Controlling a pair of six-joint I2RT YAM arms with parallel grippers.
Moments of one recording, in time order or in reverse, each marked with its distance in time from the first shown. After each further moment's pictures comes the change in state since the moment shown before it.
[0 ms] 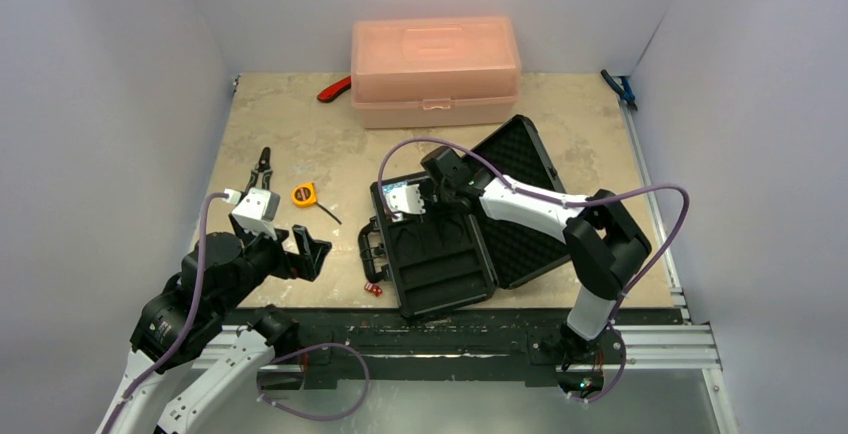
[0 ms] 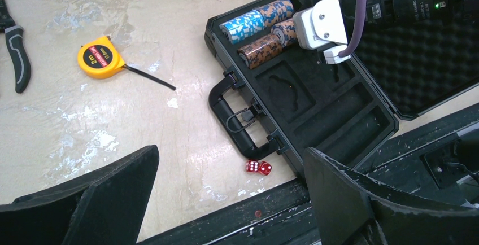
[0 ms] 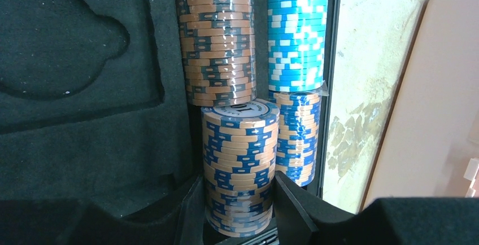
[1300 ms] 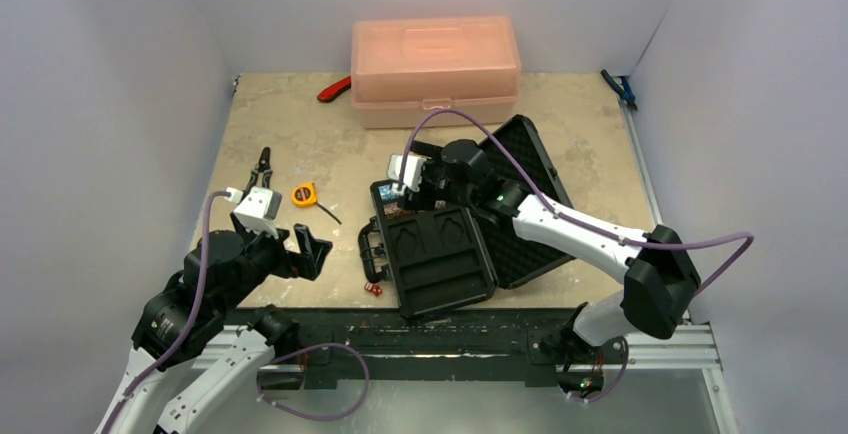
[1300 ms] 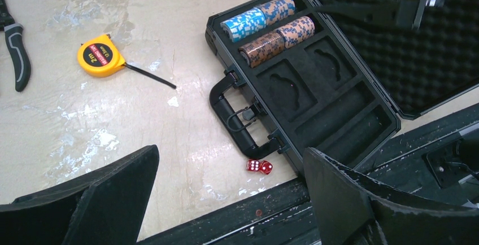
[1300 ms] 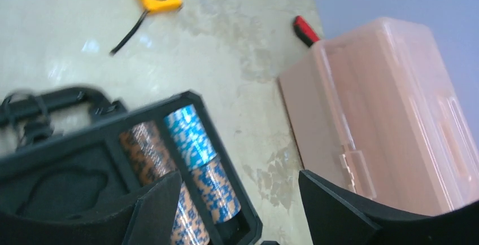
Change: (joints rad) left arm 0.000 0.011 0.000 0.000 -0.001 0.000; right arm 0.058 -0.280 -0.091 0.281 -0.042 0.294
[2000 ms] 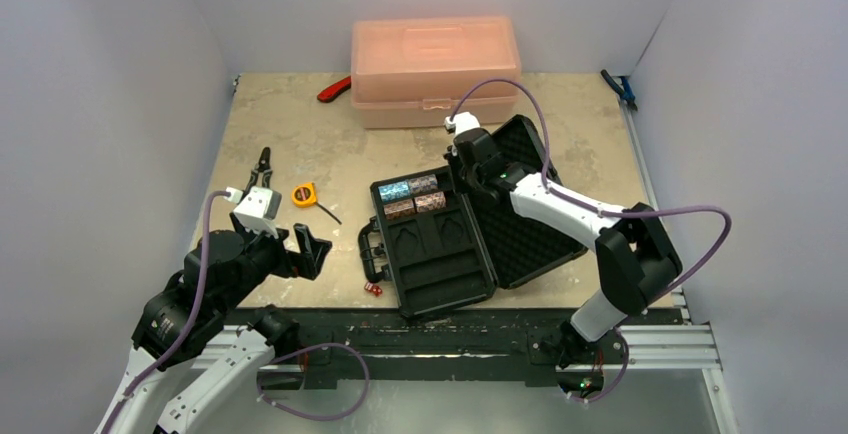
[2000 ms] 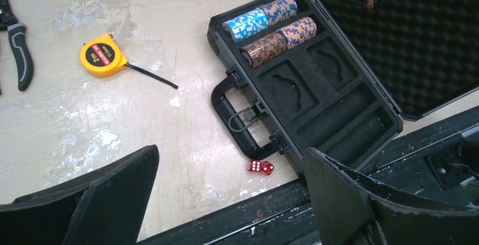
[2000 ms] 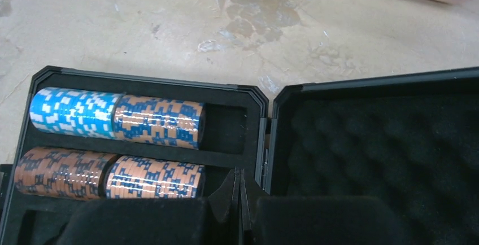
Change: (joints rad) left arm 0.000 0.002 0.000 0.000 -0.008 0.000; right arm -0.177 0.132 0.008 -0.117 0.330 0.986
